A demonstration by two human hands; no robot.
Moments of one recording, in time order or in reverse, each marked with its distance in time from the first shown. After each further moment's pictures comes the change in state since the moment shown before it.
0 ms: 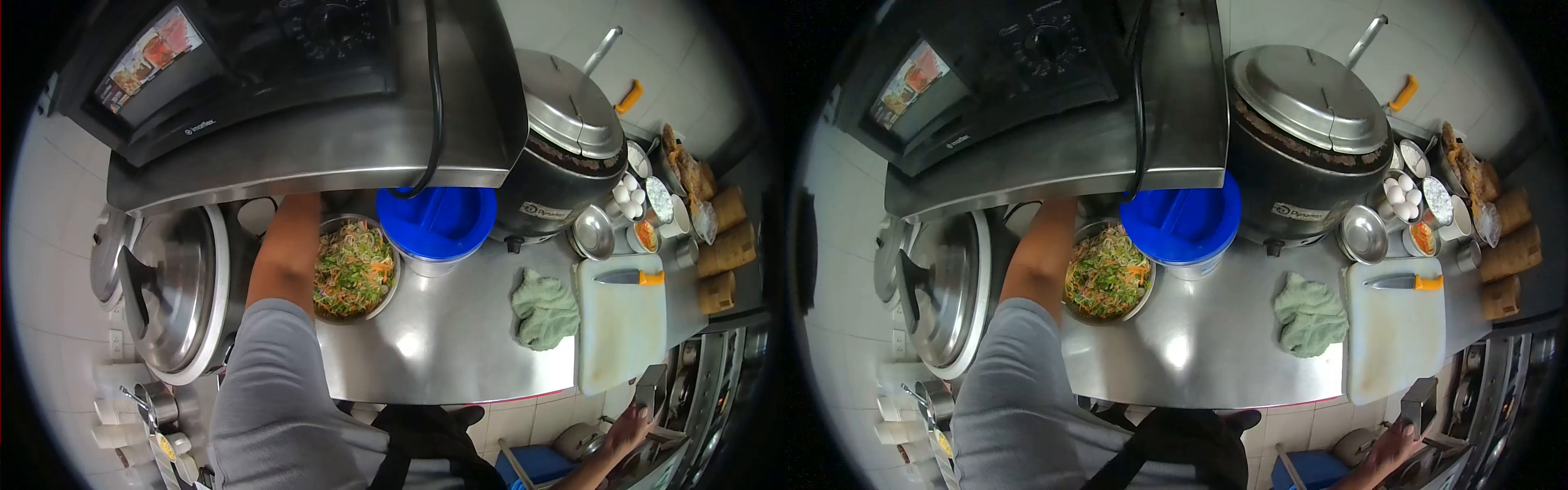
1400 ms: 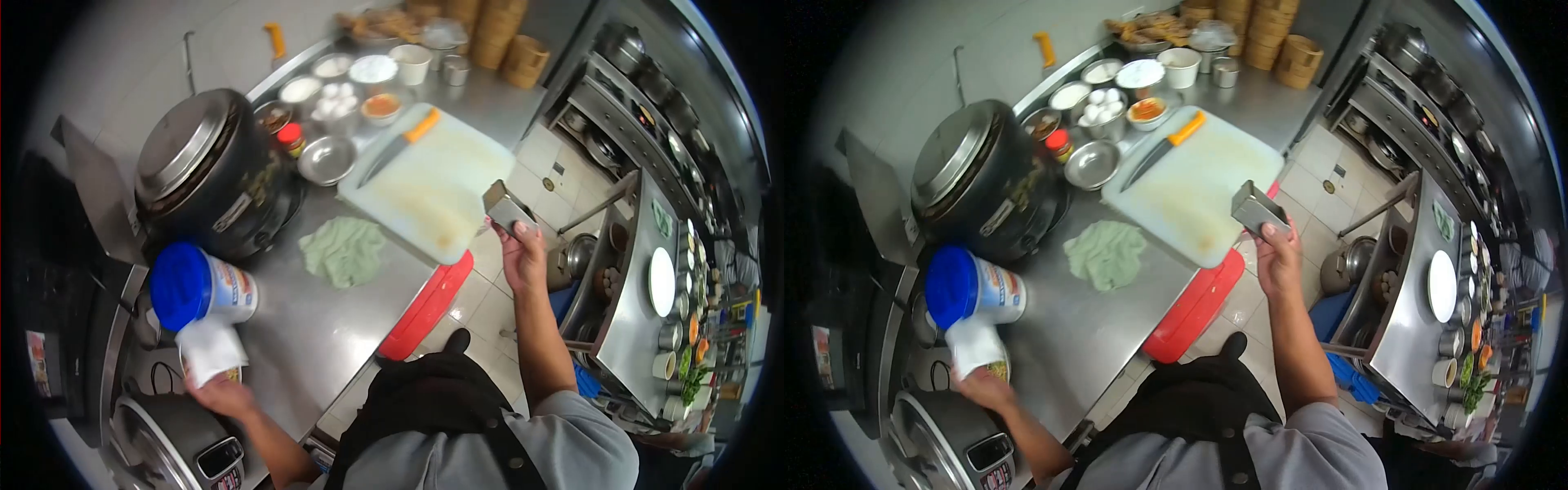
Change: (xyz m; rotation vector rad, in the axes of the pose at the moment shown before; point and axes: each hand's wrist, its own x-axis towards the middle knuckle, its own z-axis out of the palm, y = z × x) left_hand -0.251 0.172 -0.226 -1.602 0.224 -0.316; right_hand 0.001 -0.014 -0.045 0.348 0.230 0.018
